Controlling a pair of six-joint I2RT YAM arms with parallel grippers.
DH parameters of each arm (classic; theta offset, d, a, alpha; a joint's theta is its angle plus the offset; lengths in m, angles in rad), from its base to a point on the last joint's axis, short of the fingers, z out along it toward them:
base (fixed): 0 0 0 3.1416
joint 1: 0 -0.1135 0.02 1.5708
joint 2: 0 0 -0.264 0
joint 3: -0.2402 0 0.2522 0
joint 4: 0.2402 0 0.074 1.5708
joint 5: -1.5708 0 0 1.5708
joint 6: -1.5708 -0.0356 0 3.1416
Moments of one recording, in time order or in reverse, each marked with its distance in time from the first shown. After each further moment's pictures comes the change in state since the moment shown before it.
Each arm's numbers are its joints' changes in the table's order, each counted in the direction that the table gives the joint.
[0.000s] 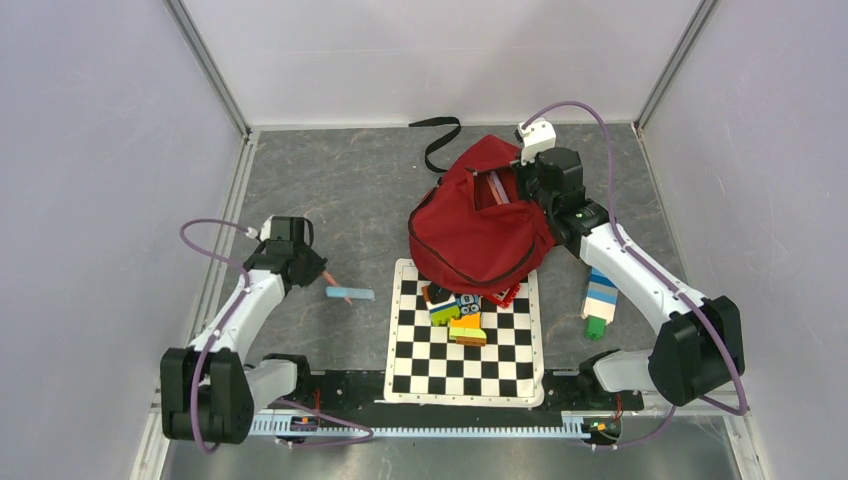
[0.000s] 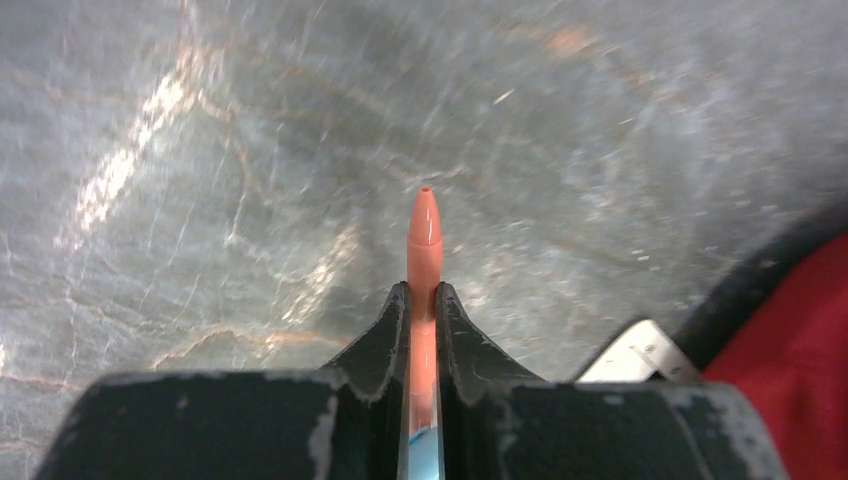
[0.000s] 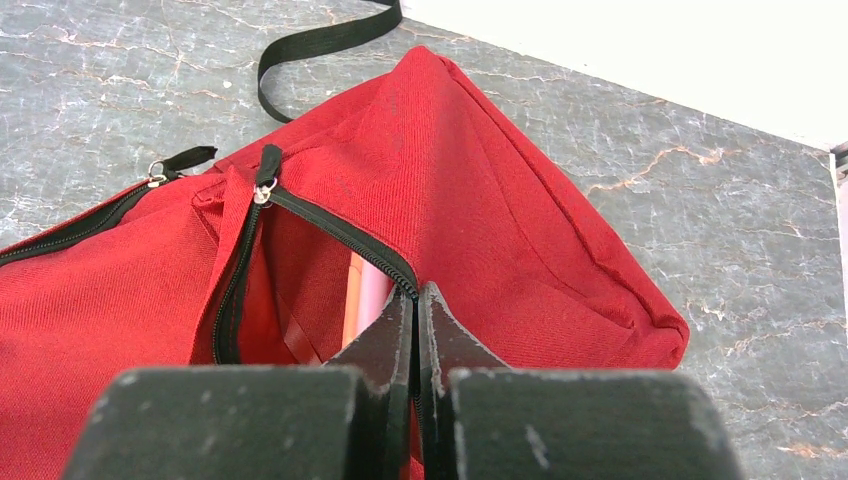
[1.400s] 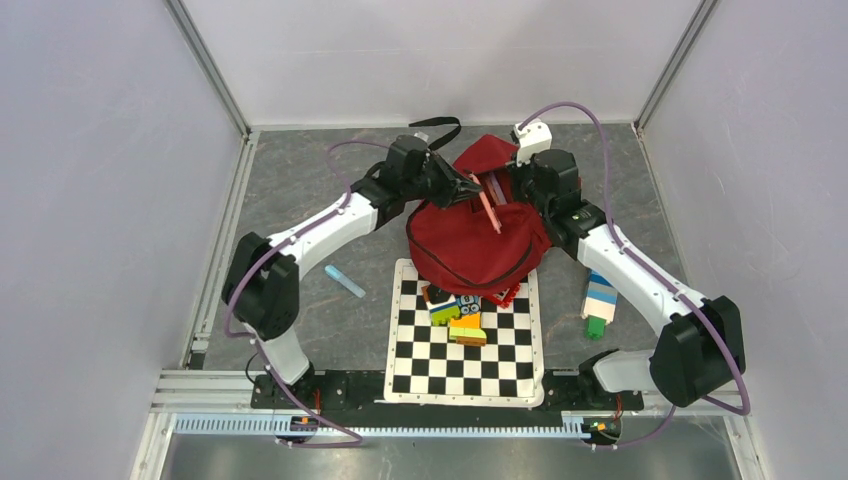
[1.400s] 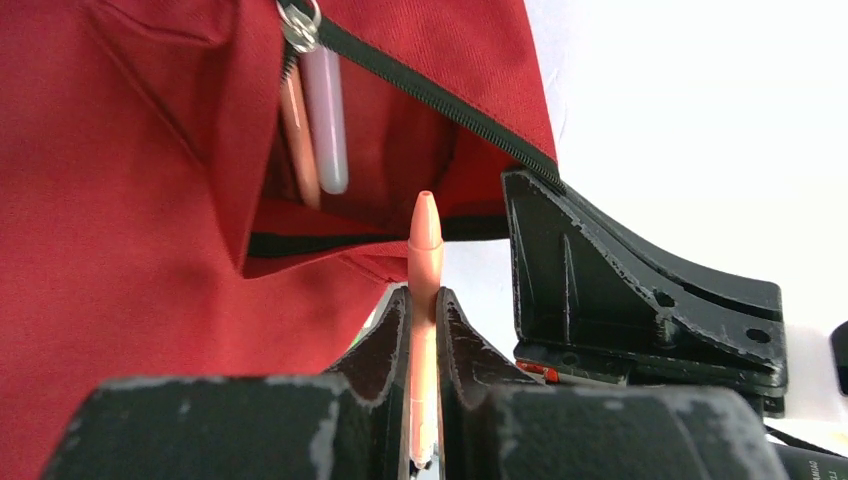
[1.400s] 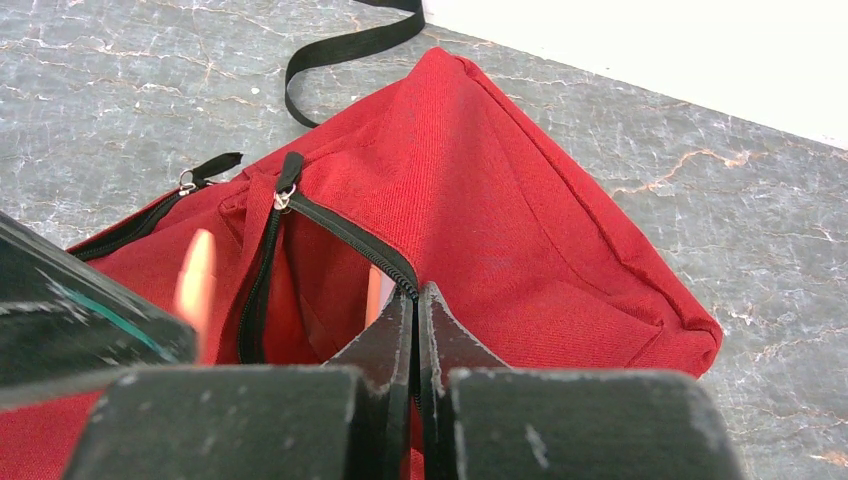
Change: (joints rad) left arm 0.565 0.580 -0.744 -0.403 -0.412 0.446; right arm -0.040 -0.004 -0.001 -0.003 0.000 -0.035
